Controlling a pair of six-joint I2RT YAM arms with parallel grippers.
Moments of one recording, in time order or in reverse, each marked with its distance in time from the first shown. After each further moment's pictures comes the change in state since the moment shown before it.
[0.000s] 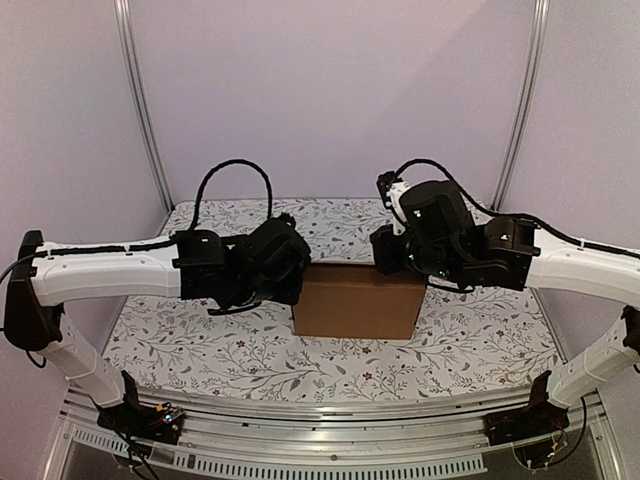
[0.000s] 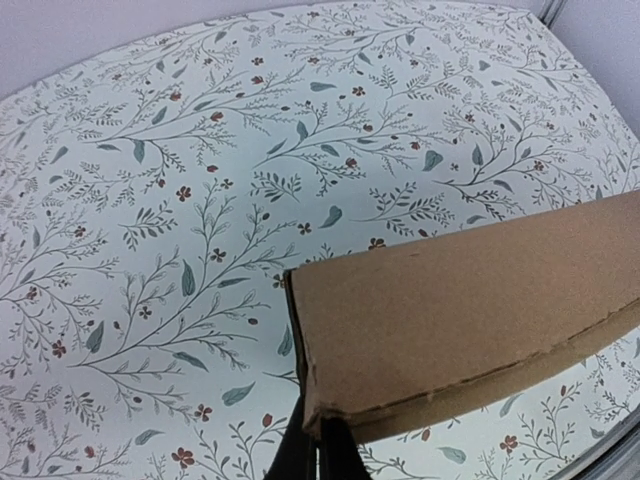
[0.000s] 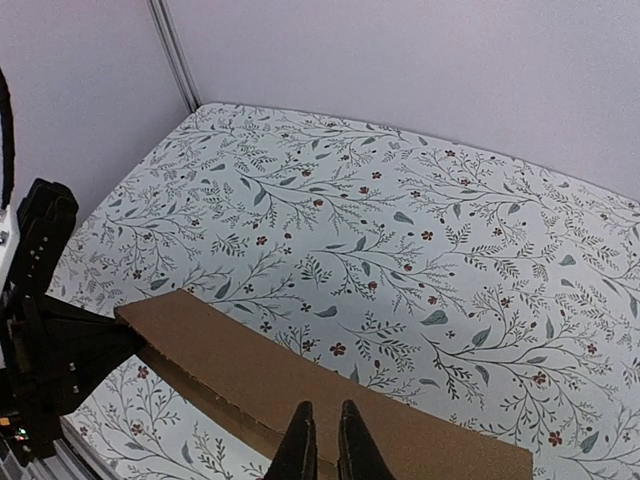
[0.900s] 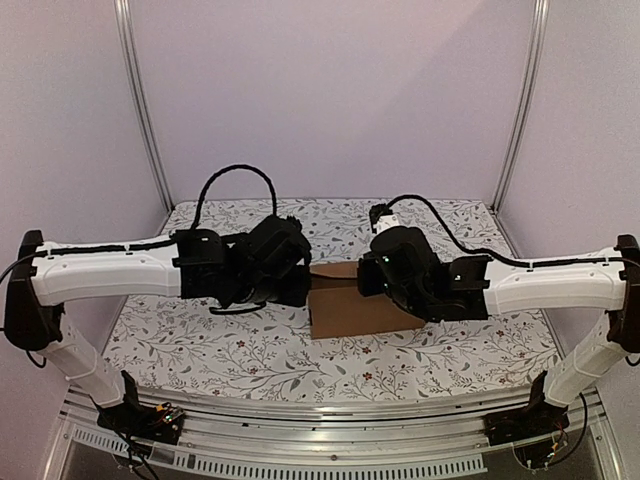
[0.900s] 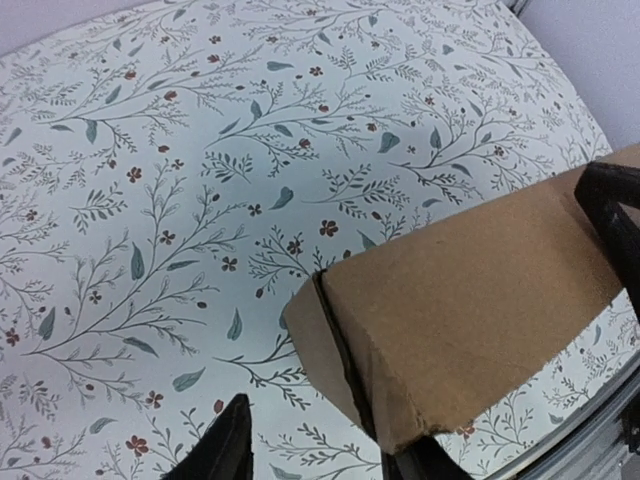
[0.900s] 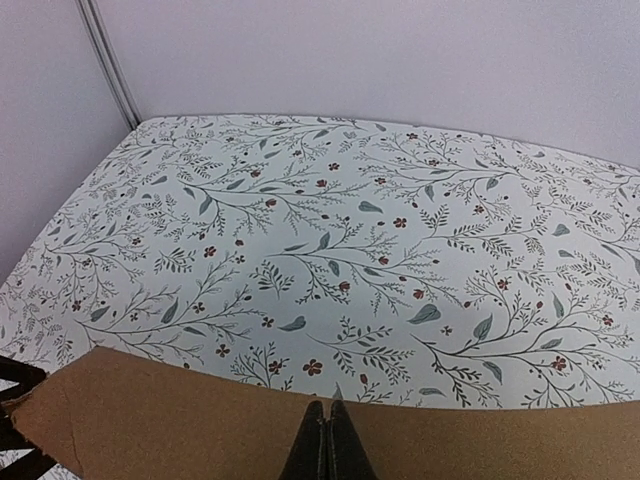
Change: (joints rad) left arm 0.000 0.014 0.016 0.031 0.097 -0.032; right arm 0.022 0.163 -0.175 0.320 0.162 0.074
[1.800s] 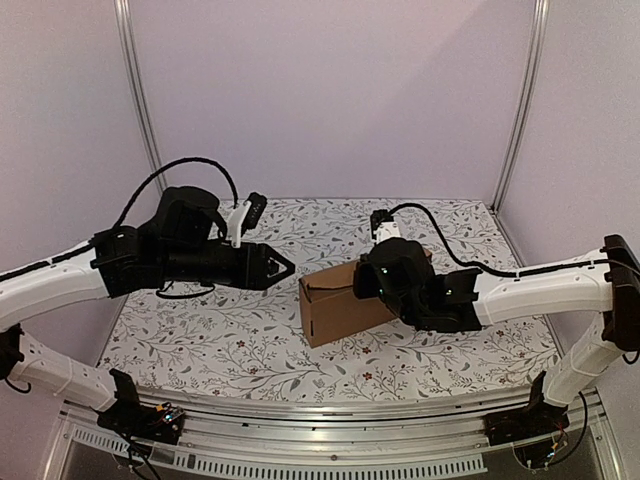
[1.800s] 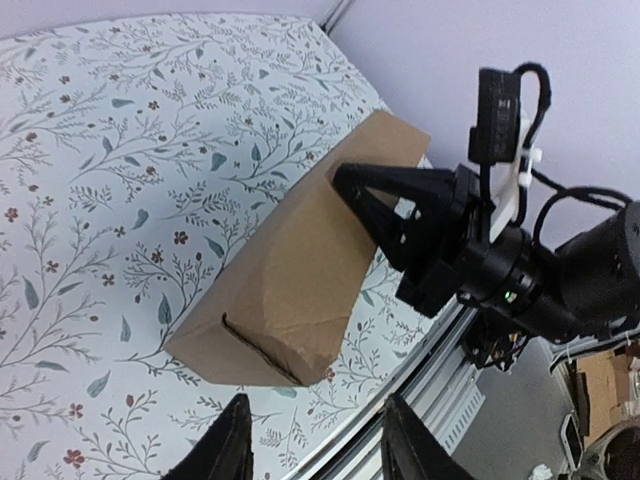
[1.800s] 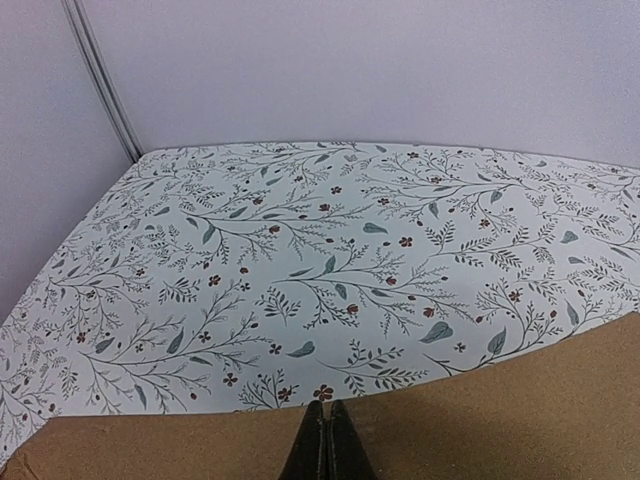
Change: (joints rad) left arm 0.156 -0.374 -0.209 0.177 0.514 0.120; right arm 0.010 0.042 -0.084 0.205 0.052 0.017
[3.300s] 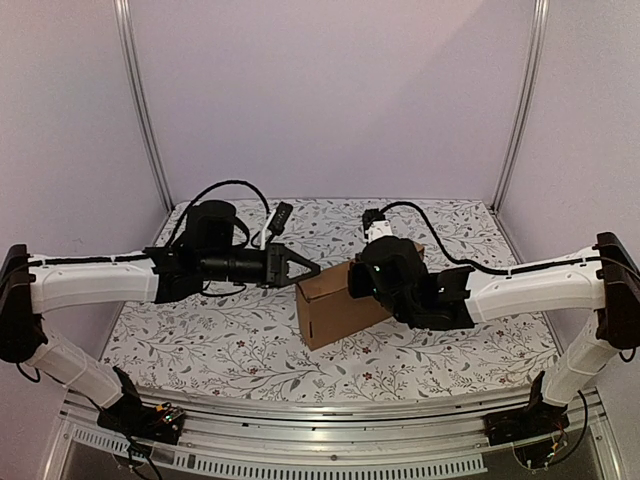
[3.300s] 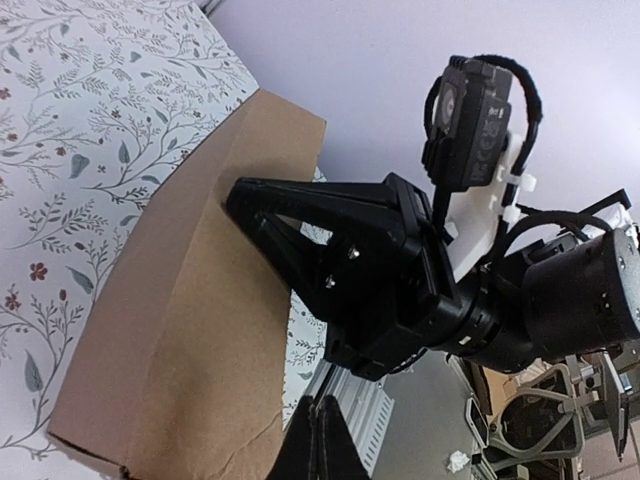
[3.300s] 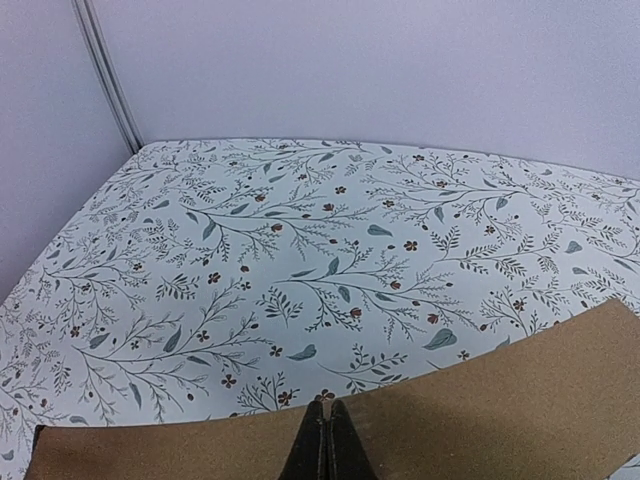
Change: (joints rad) left arm 0.171 0.209 -0.171 0.626 0.483 -0.111; right arm -0.002 0.043 0.039 0.005 -0.006 -0.047
